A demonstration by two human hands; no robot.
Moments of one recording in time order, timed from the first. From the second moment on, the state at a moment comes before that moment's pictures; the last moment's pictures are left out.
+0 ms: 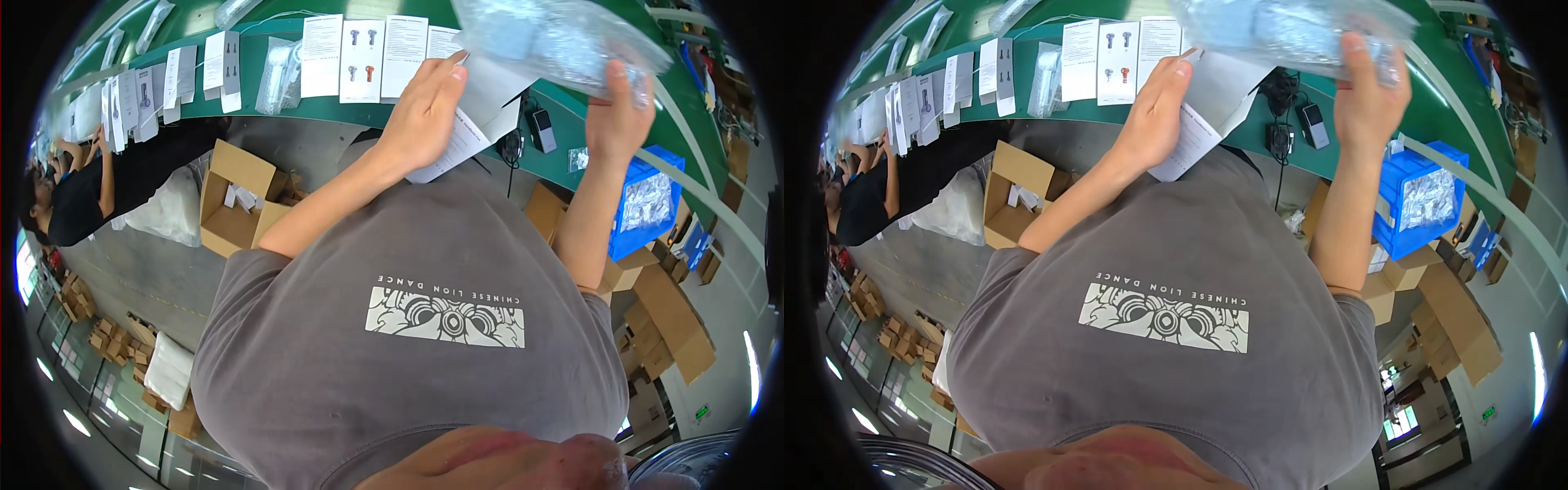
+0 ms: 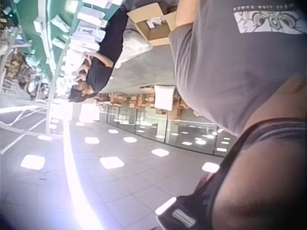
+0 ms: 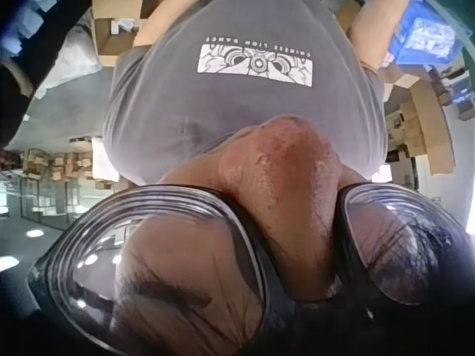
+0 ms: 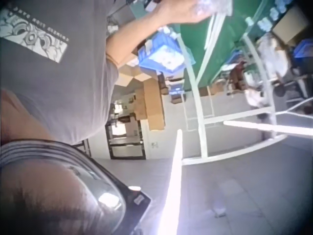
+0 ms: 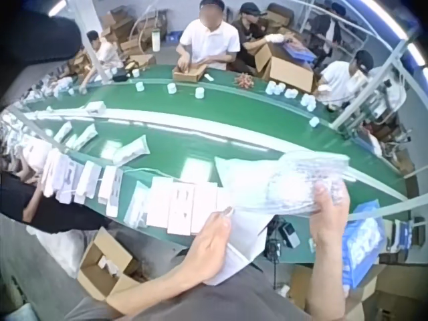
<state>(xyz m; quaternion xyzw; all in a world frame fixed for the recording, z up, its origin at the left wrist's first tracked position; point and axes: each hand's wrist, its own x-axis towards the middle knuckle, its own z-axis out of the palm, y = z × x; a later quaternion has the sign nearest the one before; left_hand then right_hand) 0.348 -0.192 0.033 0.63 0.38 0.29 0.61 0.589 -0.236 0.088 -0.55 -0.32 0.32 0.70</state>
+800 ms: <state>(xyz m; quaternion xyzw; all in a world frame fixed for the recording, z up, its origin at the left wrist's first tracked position) 0.474 -0.261 0.012 0.58 0.49 0.11 0.64 0.664 -0.343 0.058 -0.58 -0.62 0.45 0.27</state>
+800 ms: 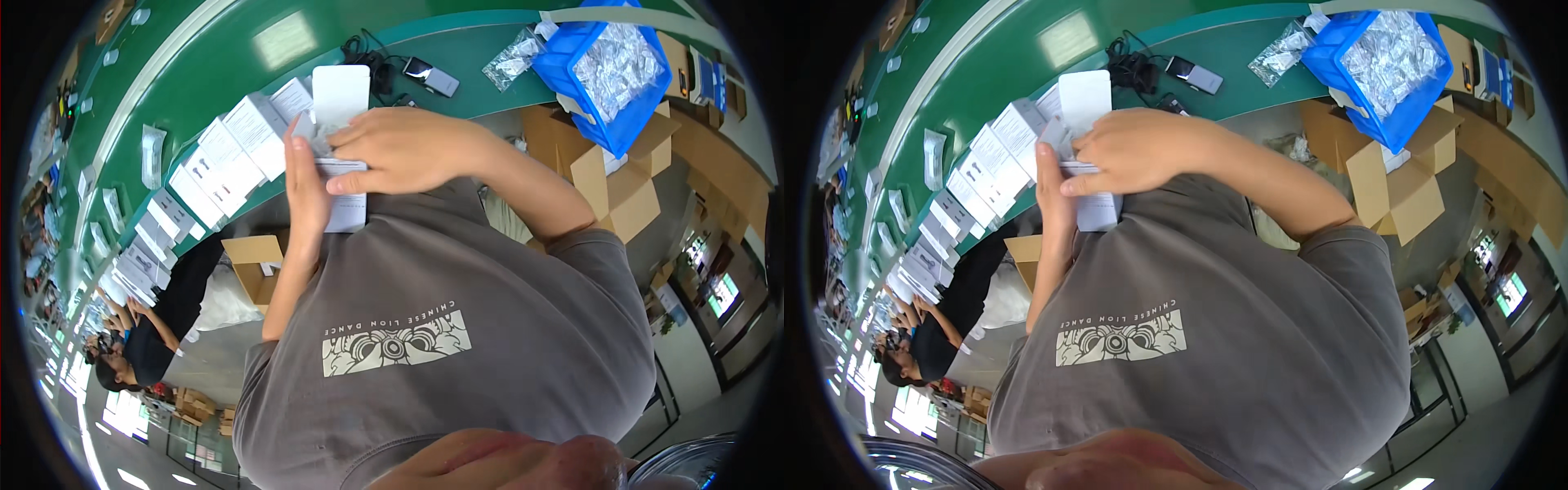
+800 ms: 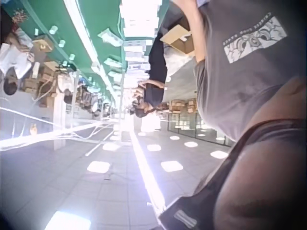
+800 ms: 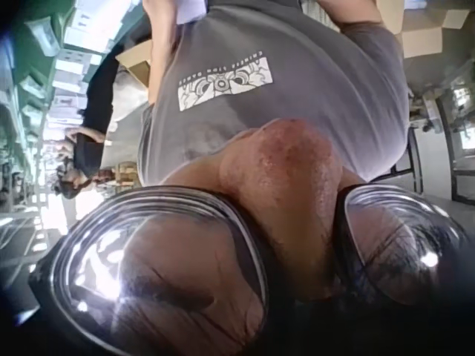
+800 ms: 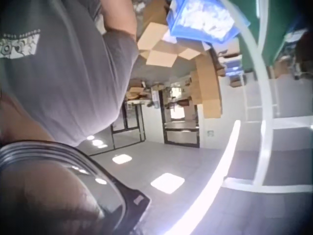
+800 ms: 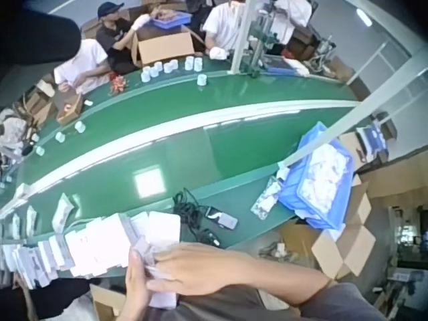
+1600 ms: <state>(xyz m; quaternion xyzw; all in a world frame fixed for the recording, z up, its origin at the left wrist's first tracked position) 0.512 -0.293 0.010 0.62 0.46 0.16 0.61 0.747 -0.406 0.005 -0.58 -0.32 0.22 0.71</state>
